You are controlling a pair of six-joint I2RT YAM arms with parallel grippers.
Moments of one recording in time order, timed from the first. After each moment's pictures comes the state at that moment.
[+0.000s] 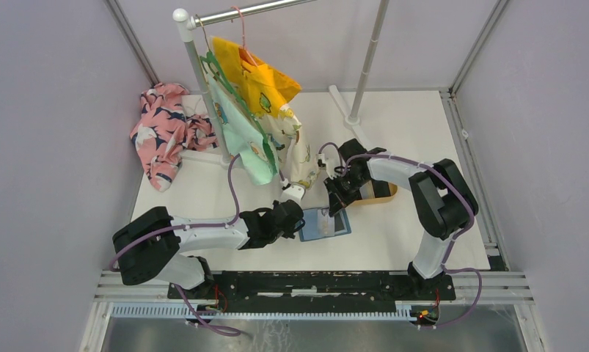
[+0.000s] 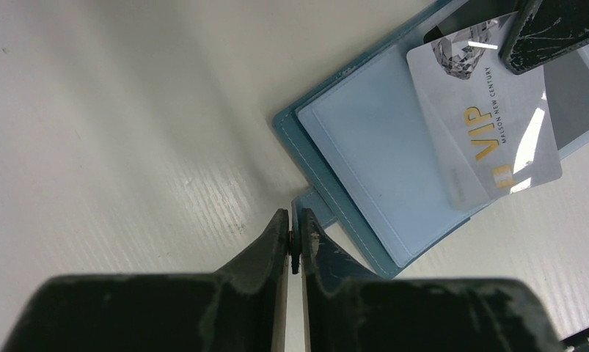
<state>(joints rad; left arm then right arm) -1.08 1.40 0.60 -0.07 -0.42 -0.52 0.49 1.81 1.08 -0.63 -0.61 -0.13</state>
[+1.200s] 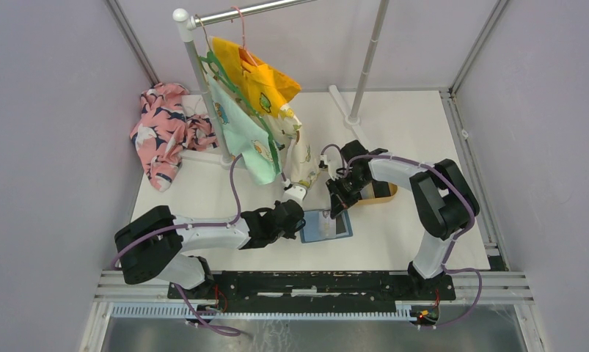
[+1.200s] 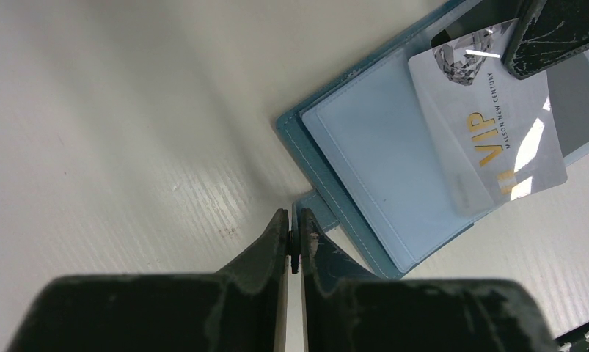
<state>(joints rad) -1.08 1.42 0.60 -0.05 -0.39 -0.51 0.48 1.81 1.06 -0.64 -0.63 -0.11</state>
